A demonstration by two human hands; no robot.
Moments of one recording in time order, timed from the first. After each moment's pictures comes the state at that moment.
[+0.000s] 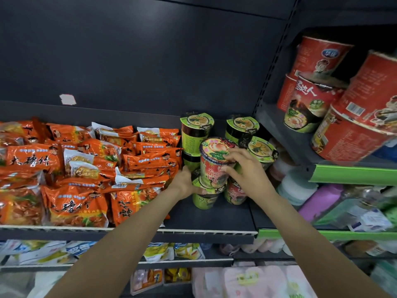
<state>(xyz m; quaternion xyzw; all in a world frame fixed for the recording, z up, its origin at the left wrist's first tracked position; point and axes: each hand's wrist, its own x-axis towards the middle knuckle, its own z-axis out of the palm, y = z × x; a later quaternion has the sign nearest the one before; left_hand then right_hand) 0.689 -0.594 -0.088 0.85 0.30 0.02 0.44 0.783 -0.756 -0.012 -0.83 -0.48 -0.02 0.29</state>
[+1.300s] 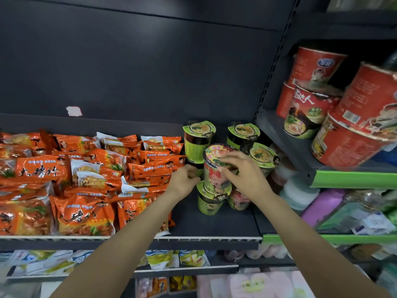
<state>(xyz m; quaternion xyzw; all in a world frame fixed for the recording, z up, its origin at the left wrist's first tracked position) 0.679 -0.590 -0.066 0.82 0.31 0.14 0.47 0.778 -0.746 -0.007 -0.83 -0.48 -0.03 0.28</state>
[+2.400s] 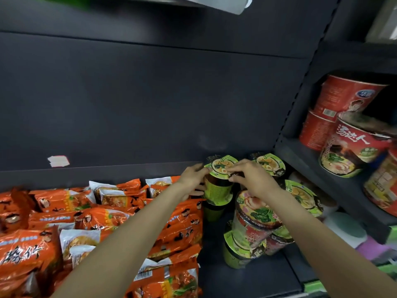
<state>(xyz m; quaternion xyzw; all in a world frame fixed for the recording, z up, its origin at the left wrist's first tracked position) 0.759 -0.451 -0.016 0.70 0.25 0.01 0.67 0.843 -0.618 0.023 -0.90 -0.40 0.02 0.18</state>
